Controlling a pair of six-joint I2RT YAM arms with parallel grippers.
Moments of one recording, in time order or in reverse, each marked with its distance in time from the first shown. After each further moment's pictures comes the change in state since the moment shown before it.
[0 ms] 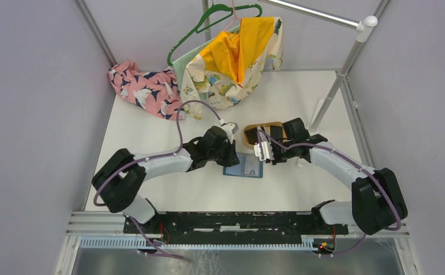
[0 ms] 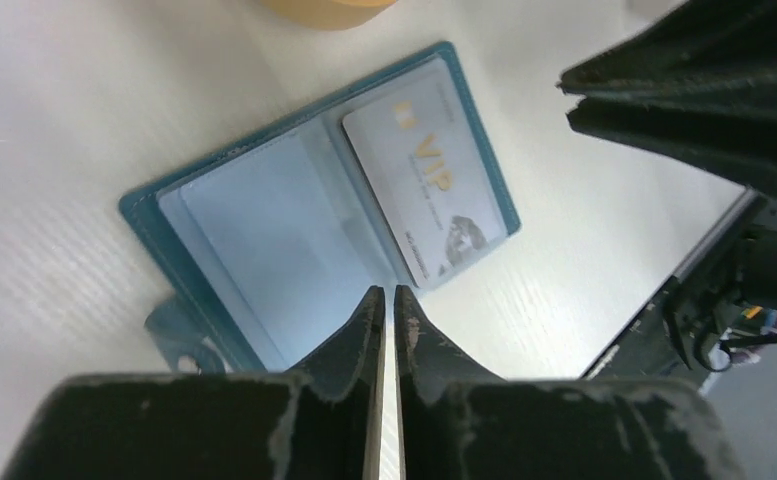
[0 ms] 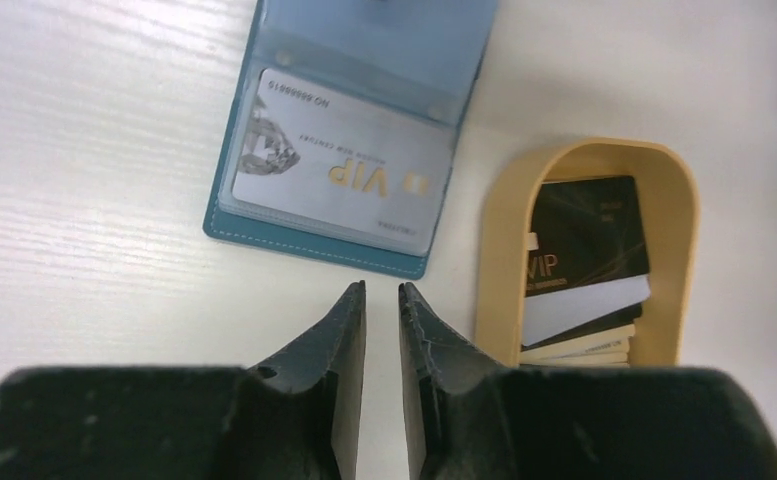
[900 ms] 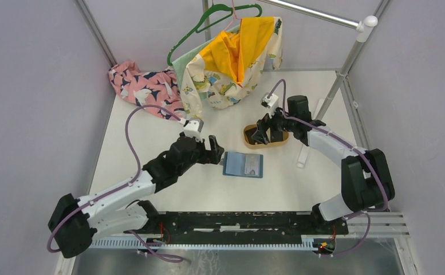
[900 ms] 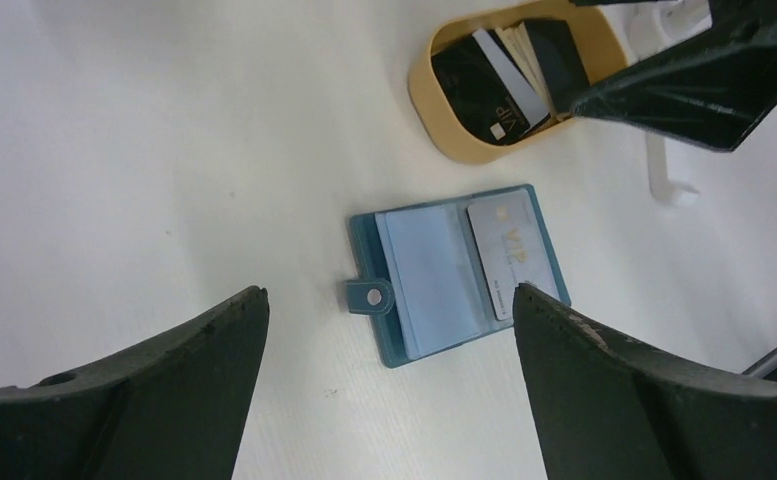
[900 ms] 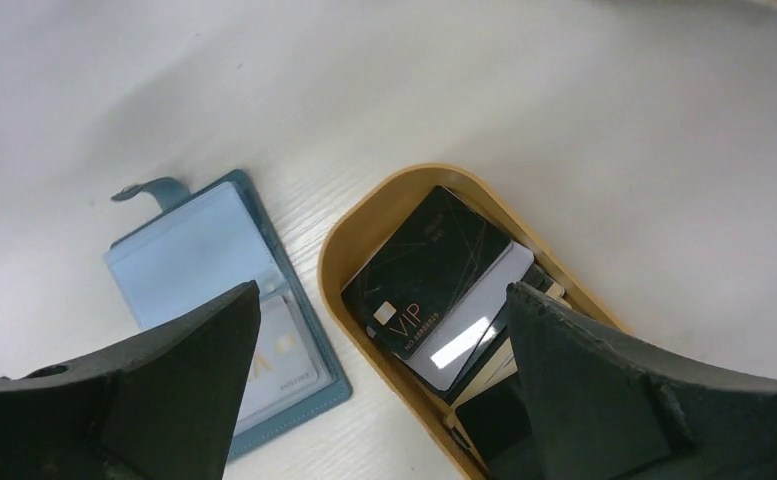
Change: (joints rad) left arm 0.003 -0.657 -0.235 -0.087 -0.456 0.000; right arm -0.108 0.148 0.176 0.389 -0.030 0.954
